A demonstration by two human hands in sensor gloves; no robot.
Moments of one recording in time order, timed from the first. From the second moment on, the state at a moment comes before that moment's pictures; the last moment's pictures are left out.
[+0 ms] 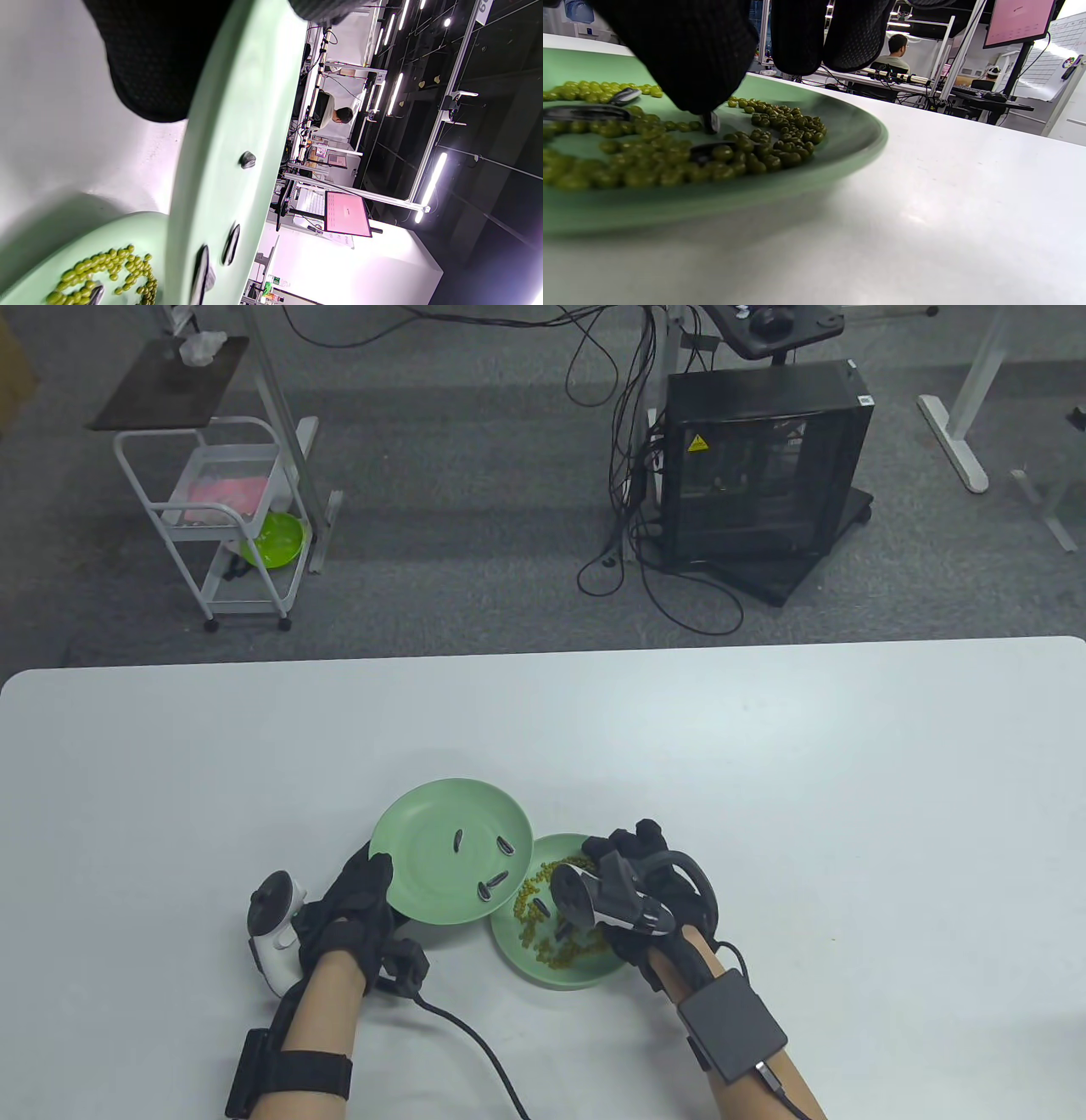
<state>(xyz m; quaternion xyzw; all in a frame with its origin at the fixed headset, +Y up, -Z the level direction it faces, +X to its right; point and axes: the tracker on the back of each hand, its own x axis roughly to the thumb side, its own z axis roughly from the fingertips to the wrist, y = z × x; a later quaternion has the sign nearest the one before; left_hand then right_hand) -0.275 -0.802 -0.329 -0.11 0.10 0.75 0.64 0.037 -0.755 -0.334 -0.17 -0.03 -0.98 0.08</state>
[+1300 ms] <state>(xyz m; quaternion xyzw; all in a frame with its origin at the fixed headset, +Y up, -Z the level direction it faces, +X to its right) -0.274 -0.802 -0.329 -0.12 0.10 0.75 0.64 0.024 -0.757 -0.328 -0.17 0.00 -0.98 0.11</state>
